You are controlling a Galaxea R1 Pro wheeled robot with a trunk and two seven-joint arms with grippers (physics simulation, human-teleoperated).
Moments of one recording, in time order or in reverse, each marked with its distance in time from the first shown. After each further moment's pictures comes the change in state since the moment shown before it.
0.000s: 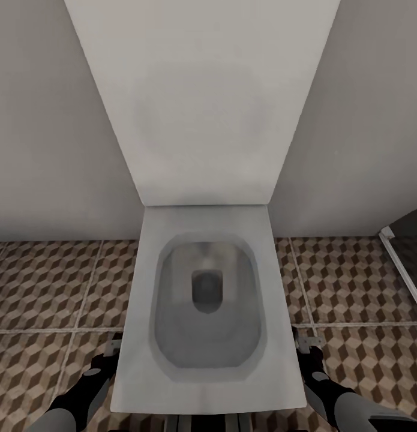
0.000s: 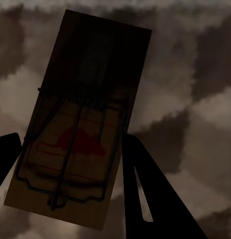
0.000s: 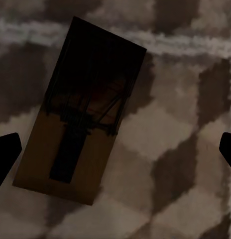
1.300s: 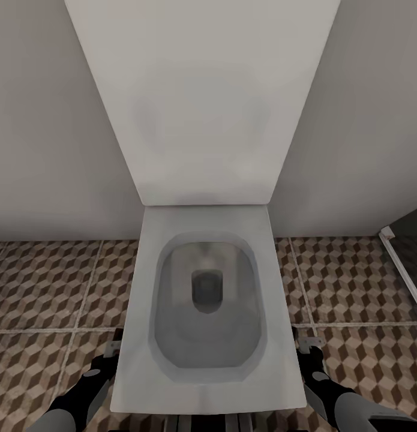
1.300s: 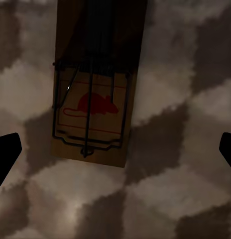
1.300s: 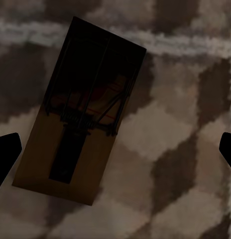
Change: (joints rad) left arm 0.001 0.003 -0.005 0.007 0.004 0.001 -0.008; right arm 0.000 0.000 -0.001 0.000 0.000 0.000 0.000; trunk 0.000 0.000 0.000
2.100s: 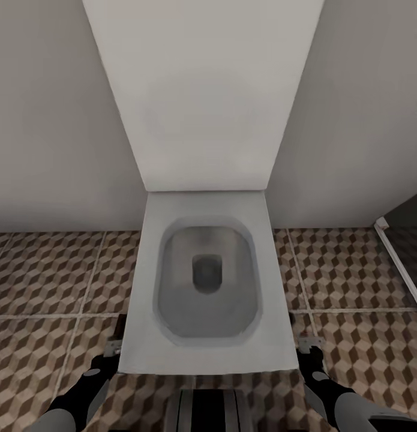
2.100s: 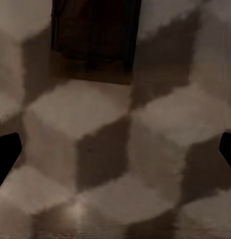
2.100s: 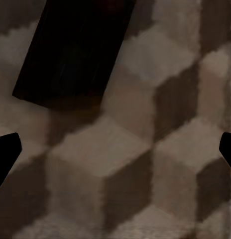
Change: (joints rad) left arm 0.000 0.000 0.000 -0.004 0.000 0.004 -0.002; right arm 0.000 0.000 0.000 0.000 0.000 0.000 0.000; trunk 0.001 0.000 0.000
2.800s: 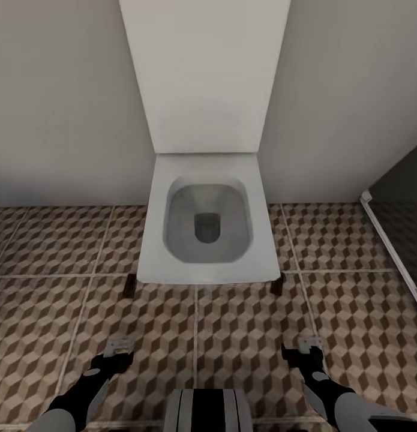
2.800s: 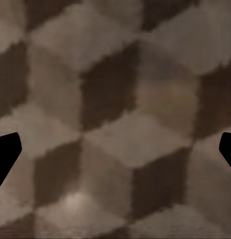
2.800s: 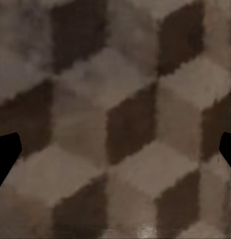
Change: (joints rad) left arm 0.000 0.001 0.000 -0.001 0.001 -0.001 -0.001; right arm 0.000 0.000 0.000 0.000 0.000 0.000 0.000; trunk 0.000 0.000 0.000
